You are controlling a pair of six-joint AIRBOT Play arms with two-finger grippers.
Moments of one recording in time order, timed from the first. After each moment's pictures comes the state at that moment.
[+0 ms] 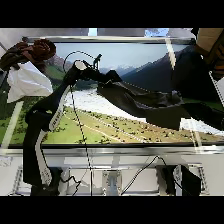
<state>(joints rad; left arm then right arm) -0.34 -2.09 2.00 0.57 -1.12 -1.46 -0.70 -0.53 0.81 -0.59 1.47 1.19</state>
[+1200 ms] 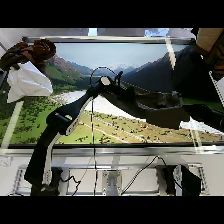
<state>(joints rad) -0.55 -2.24 2.03 0.56 -0.98 -1.52 -0.70 -0.53 0.81 -0.65 1.45 1.18</state>
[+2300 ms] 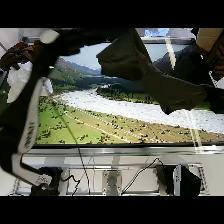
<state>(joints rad) -0.35 -1.61 2.04 0.18 -1.07 -0.95 -0.70 -0.41 1.07 -0.66 1.30 1.06</state>
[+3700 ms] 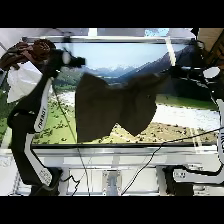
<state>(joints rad) -0.18 -1.94 2.05 1.58 -0.84 -1.79 -0.19 -1.42 1.31 -0.92 0.67 1.08</state>
